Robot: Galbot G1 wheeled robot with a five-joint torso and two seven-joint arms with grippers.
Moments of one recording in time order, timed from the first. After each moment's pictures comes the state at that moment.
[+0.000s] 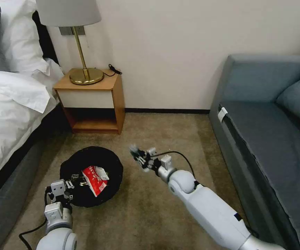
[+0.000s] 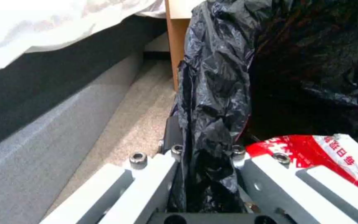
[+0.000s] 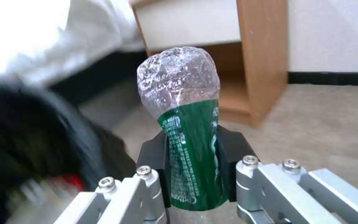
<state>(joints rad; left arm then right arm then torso) 1.56 -1.42 -0.66 -1.97 -0.13 0.05 -0.28 -0.75 1.32 -0.20 1.44 0.57 -0.10 -0.07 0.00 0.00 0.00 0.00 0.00</state>
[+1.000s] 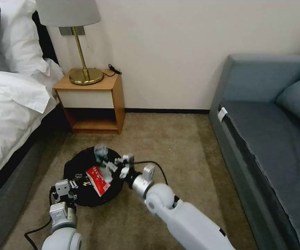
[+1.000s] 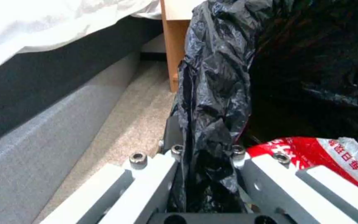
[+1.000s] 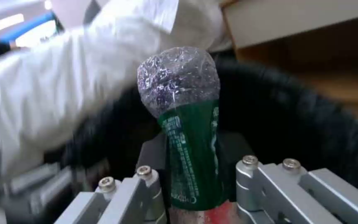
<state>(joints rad) 1.56 -1.44 -0.65 -1.97 -0.11 0.04 -0.28 -0.87 1.39 -0.34 1.56 0.57 -0.03 -0.11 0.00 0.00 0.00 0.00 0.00</state>
